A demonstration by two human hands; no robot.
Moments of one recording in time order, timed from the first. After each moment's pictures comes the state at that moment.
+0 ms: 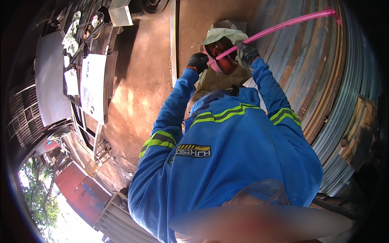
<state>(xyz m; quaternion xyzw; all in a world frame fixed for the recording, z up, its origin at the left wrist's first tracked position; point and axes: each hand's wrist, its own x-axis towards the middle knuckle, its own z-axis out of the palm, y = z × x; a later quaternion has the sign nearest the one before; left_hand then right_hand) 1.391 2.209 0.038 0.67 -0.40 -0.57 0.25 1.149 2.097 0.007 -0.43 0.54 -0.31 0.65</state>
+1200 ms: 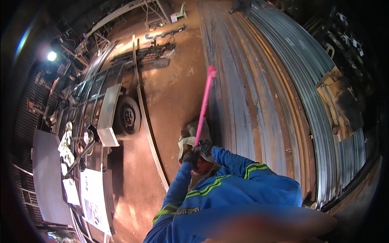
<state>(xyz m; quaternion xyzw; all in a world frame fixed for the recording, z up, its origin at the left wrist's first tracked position) 1.265 2.163 0.004 0.65 -0.68 -0.34 0.07 1.109 2.141 0.062 -0.38 0.46 -0.30 0.74</state>
